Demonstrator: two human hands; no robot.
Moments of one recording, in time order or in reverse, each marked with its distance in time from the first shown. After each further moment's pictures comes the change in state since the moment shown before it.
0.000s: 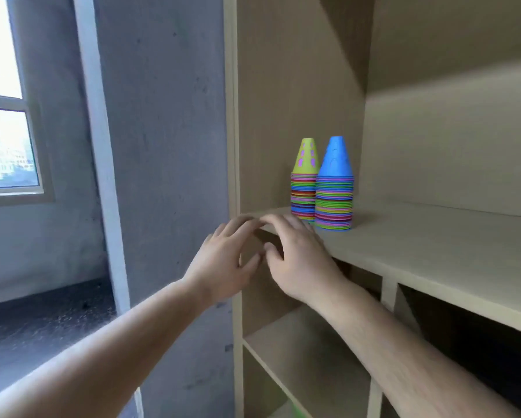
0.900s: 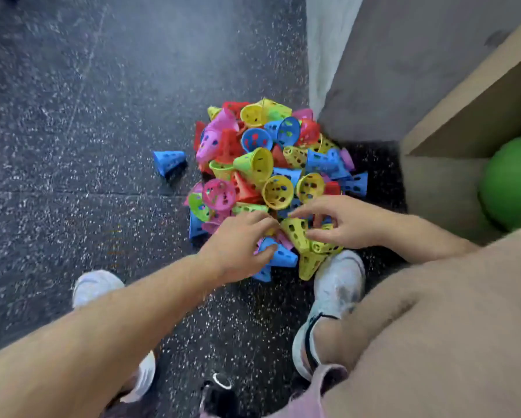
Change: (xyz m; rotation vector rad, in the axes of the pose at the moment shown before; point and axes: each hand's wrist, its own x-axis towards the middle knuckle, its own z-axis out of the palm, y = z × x) left_hand -0.533 -0.068 0.120 -0.064 -0.638 -0.836; right_hand -0.326 -0.019 0.350 0.530 -1.540 -0.363
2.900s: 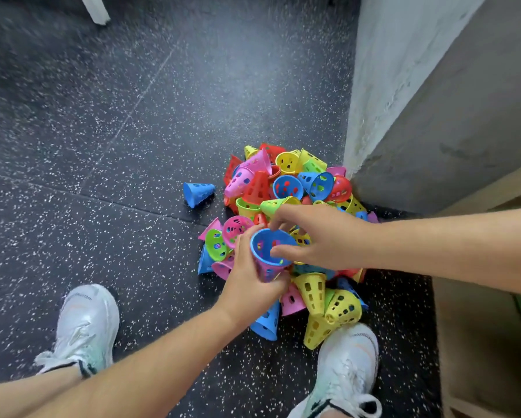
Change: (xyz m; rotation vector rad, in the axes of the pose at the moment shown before) left_hand 0.012 0.013 0.012 -0.931 0.633 -0.398; right_hand 0.081 -0.085 -0.053 -0.221 0.021 -0.162
